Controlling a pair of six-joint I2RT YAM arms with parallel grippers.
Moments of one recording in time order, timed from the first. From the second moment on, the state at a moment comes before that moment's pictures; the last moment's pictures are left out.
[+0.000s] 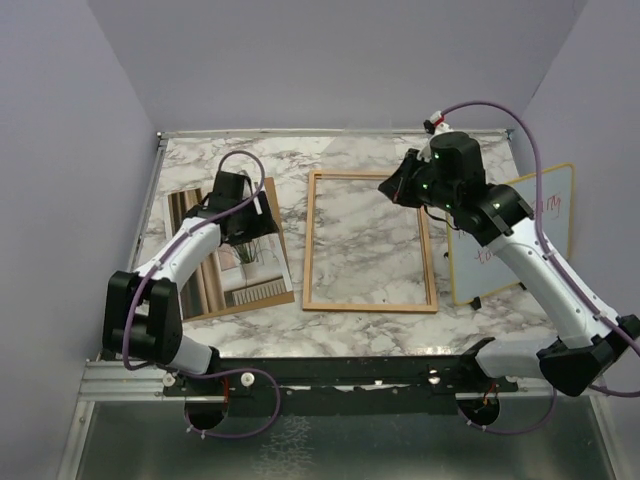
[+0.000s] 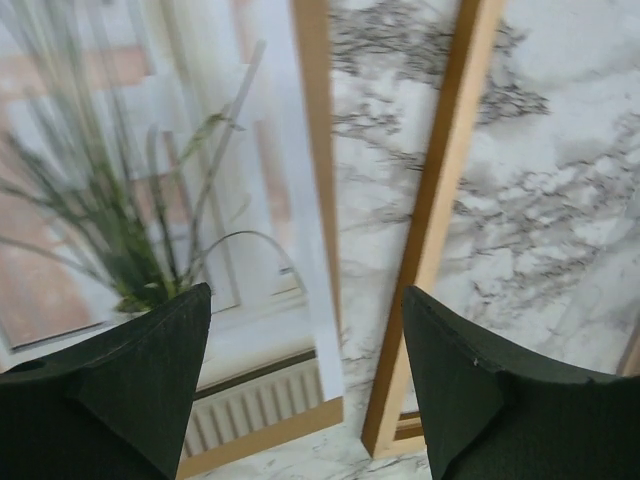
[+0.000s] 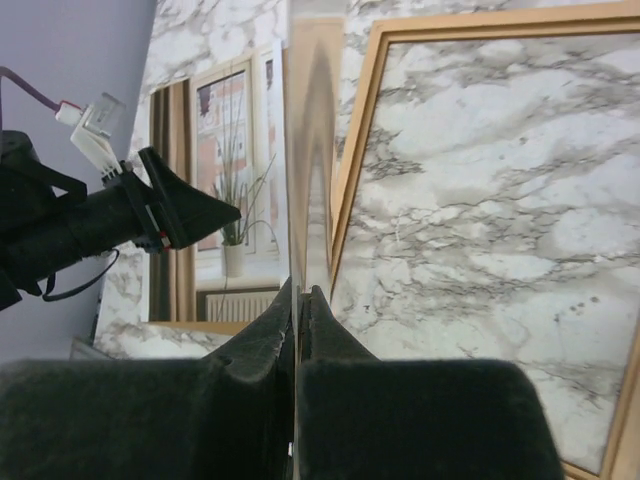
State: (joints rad) left arm -0.17 1.44 0.98 -0.47 0.13 -0.50; right arm 0.58 1.30 1.45 -0.64 0.00 0.59
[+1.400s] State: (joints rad) left arm -0.45 1.90 1.24 -0.33 -0.04 -0.48; right arm 0.57 1.33 1.53 -0.76 -0.02 0.59
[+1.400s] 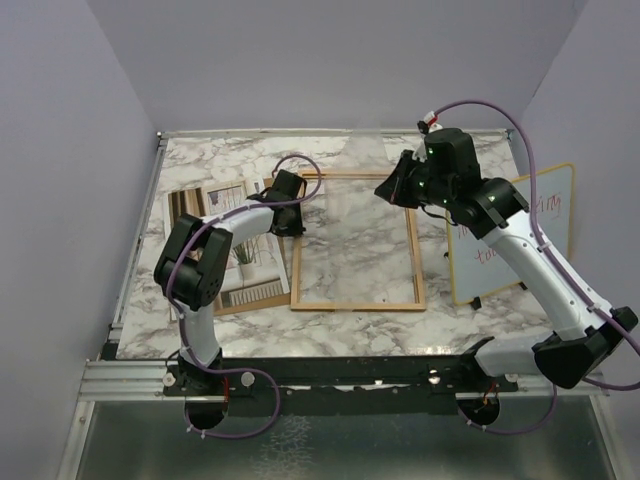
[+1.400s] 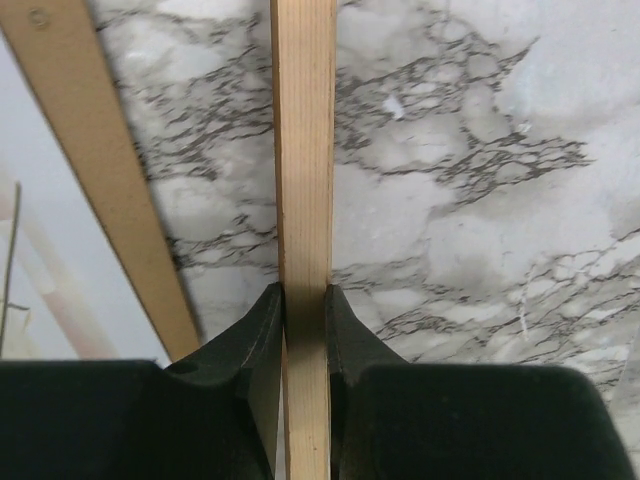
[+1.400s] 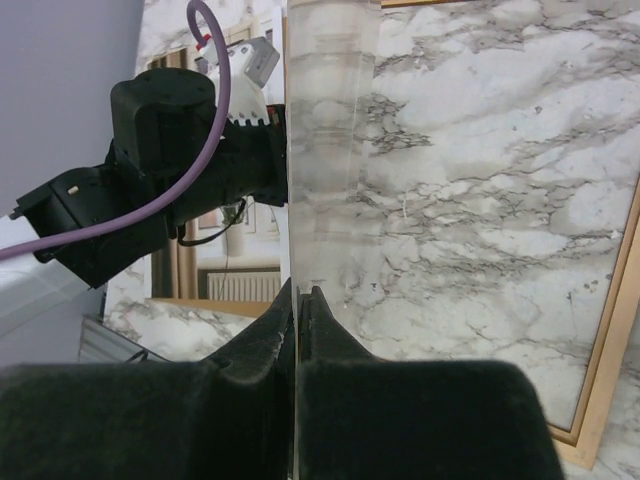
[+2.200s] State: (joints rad) left arm -0.30 1.71 1.05 -0.44 -0.11 -0.50; right arm 0.56 1.35 1.28 -0.33 -0.24 0.68
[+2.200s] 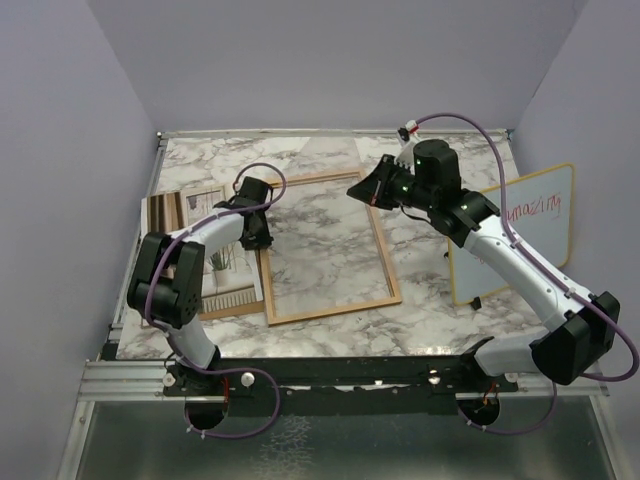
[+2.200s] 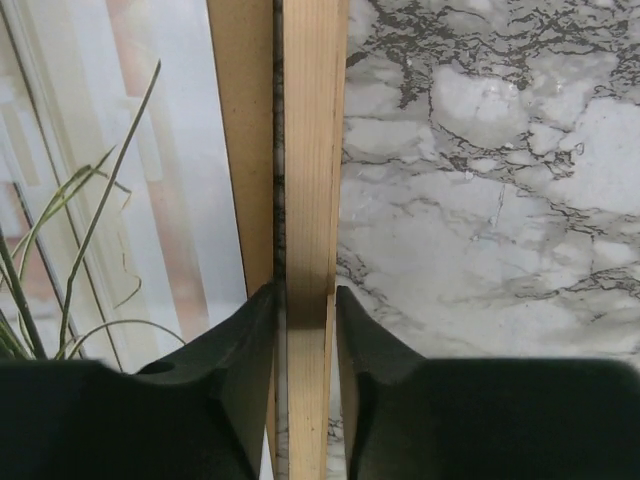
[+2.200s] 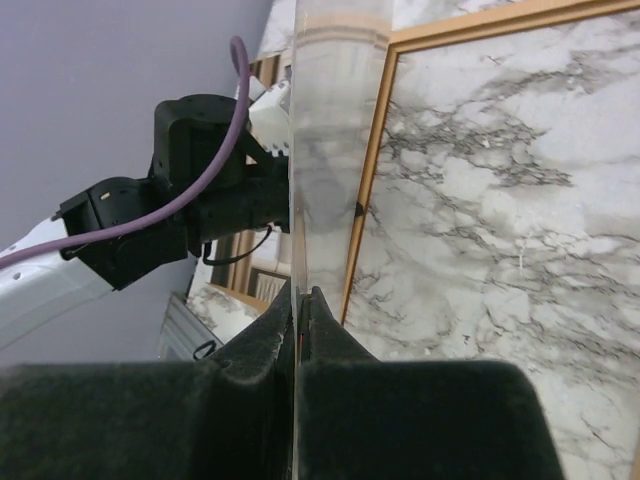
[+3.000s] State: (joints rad) left arm -0.14 1.51 1.09 -0.54 -0.06 -0.51; right arm 0.54 1.50 1.22 -0.11 -0.40 0.79
